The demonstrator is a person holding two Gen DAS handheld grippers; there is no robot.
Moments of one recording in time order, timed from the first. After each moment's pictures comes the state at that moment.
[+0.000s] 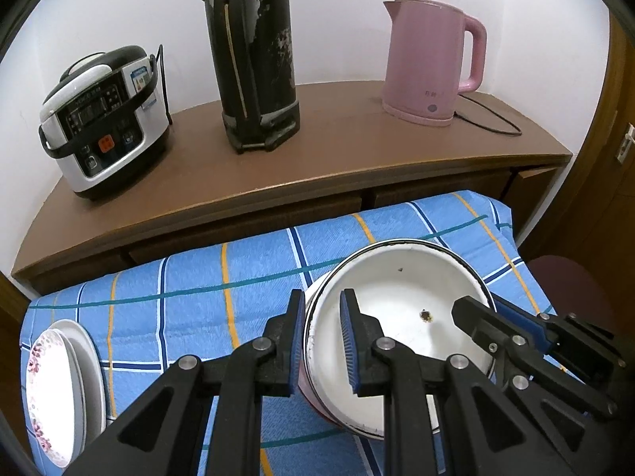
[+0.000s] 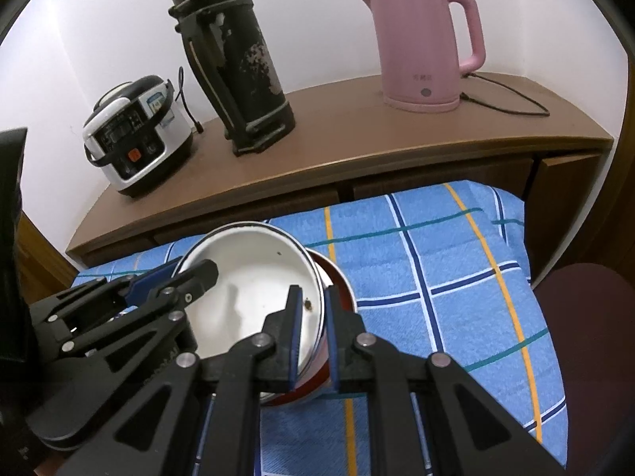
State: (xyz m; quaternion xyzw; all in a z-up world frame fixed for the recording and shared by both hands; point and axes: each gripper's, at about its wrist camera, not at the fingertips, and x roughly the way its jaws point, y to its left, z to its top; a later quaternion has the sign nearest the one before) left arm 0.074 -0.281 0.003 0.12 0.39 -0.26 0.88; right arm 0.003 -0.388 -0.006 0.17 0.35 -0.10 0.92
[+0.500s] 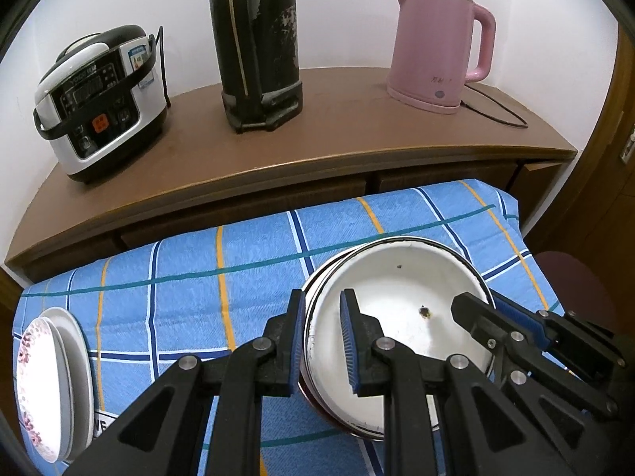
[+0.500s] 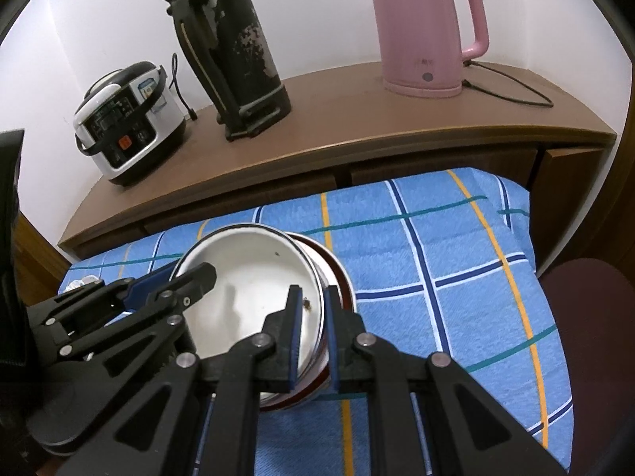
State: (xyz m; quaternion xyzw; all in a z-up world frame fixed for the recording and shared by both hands) left arm 0.082 -0.280 -0.010 0.12 0.41 -0.25 0.87; right arm 0.012 -0.386 -0.020 0.17 0.36 -0.10 0.91
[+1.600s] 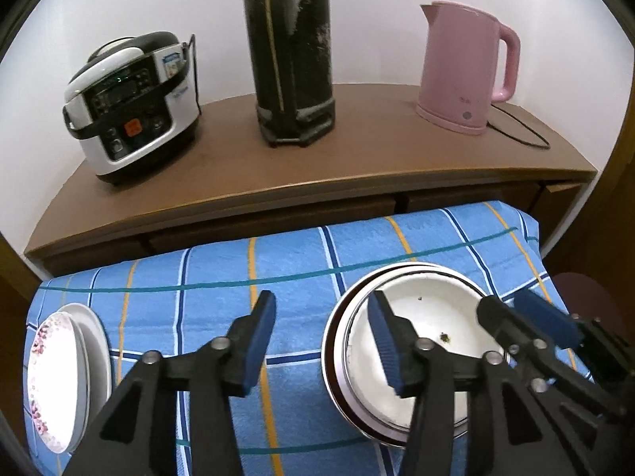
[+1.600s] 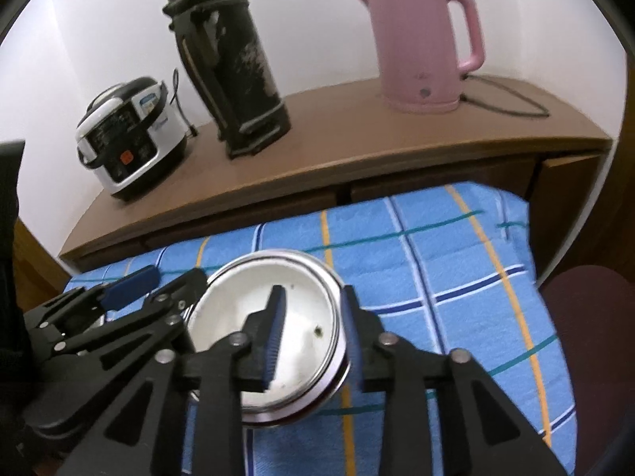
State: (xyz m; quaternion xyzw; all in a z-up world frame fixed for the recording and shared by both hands) left arm 0.085 -0.269 0.001 0.10 0.38 -0.21 0.89; right arm 0.010 -0.386 -0.011 0.17 0.33 -0.12 0.92
